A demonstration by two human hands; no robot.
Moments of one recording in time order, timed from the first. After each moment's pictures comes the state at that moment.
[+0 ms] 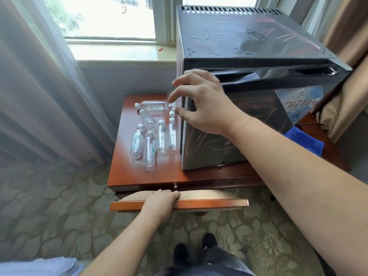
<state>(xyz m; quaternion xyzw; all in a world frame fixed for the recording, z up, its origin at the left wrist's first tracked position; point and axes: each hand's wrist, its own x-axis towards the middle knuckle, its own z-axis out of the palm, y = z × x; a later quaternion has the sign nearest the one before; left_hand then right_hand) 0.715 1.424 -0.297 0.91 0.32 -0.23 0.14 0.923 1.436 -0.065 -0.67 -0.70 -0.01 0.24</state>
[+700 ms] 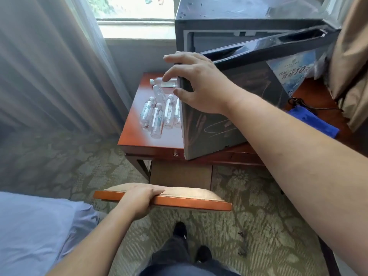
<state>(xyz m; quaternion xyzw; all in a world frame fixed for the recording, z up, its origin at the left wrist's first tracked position) 0.637 1.296 -0.307 0.90 0.37 -0.14 0.17 0.931 1.331 -0.066 -0.57 -0.78 0.03 0.23</state>
